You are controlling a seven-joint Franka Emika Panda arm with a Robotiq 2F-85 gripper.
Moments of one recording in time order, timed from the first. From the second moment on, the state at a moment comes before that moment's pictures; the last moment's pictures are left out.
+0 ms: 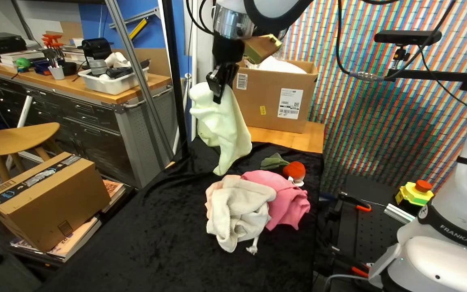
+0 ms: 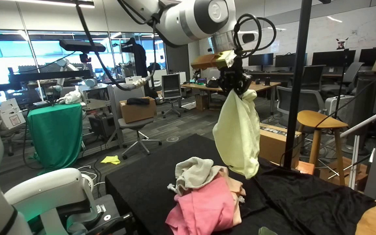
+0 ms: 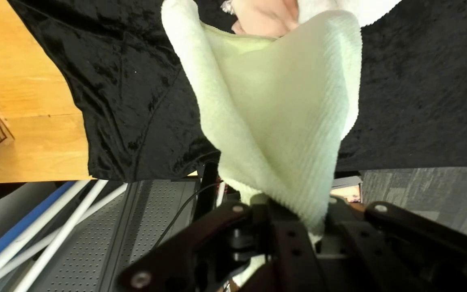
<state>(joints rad) 0.14 -0.01 -0.02 -2.07 -0.13 2.33 0.11</state>
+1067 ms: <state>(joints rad) 0.16 -0.26 0.17 -2.22 -0.08 2.14 0.16</state>
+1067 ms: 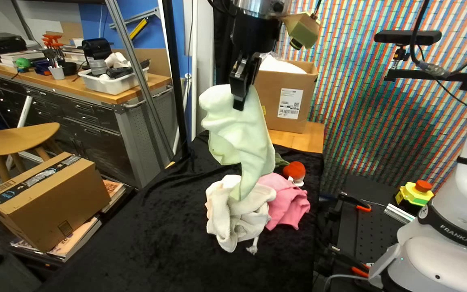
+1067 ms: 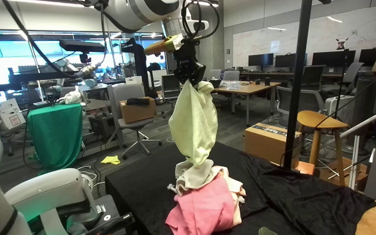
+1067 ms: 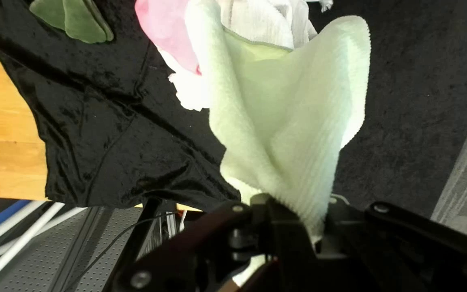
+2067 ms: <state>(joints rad) 0.09 -0.19 0.17 -2.23 -0.10 2.14 0.38</state>
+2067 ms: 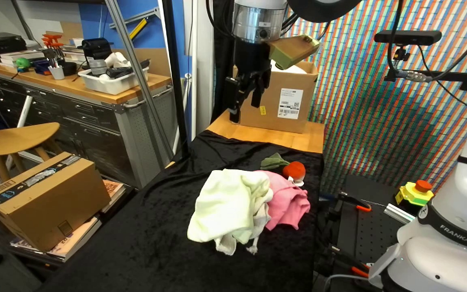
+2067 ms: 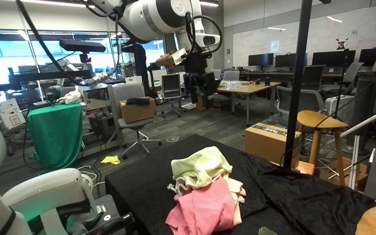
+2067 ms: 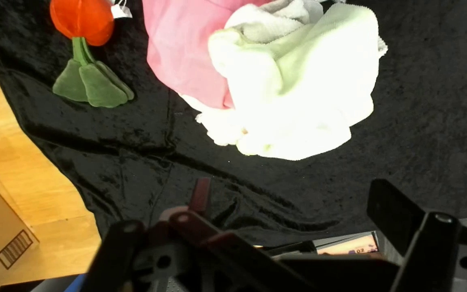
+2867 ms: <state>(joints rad) 0.05 -0.17 0.11 -2.32 -0.03 2.24 0.53</state>
